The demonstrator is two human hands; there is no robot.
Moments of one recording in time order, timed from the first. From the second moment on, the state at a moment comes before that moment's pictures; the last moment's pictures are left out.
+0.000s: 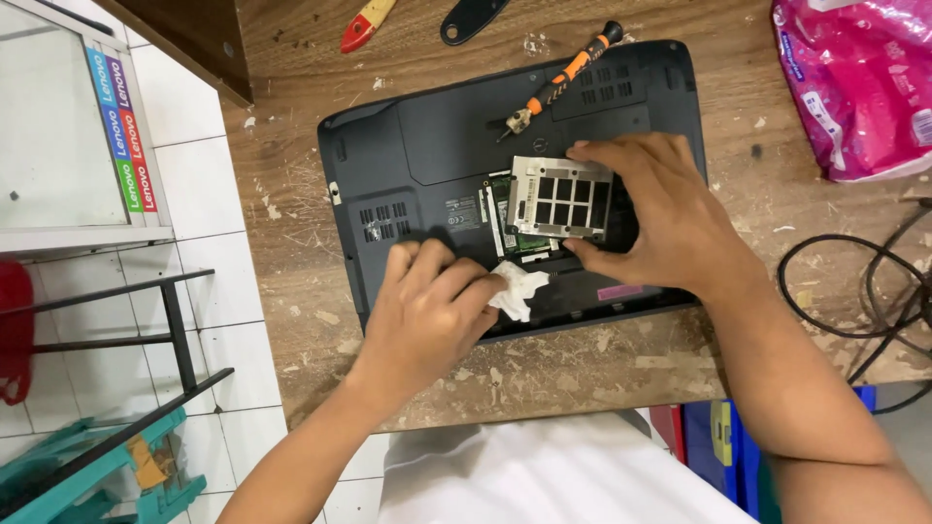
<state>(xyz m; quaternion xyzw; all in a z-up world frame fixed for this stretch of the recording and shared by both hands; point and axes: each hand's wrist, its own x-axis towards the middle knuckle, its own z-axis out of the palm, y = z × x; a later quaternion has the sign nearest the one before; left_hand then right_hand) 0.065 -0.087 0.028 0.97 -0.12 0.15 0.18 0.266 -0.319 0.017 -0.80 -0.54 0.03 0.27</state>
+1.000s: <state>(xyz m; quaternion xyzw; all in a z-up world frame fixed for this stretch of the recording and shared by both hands) 0.032 -0.041 0.044 0.97 -0.02 0.05 0.25 0.269 -0.317 0.018 -0.77 -0.60 -0.02 0.22</state>
